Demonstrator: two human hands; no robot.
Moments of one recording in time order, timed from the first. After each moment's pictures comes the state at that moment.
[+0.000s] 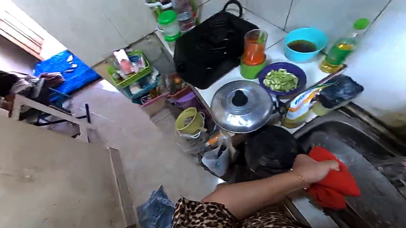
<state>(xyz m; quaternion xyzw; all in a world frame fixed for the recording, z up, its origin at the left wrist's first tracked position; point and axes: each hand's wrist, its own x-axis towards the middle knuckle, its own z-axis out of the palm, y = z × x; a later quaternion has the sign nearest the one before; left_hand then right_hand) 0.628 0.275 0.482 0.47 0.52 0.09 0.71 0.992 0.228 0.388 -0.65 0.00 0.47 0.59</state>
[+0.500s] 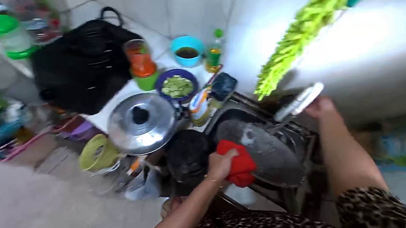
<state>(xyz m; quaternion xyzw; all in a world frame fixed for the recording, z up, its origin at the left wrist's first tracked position) 0.647 0.264 0.479 0.40 0.51 0.18 0.74 1.034 0.253 0.479 -0.65 -0.05 0.33 0.68</state>
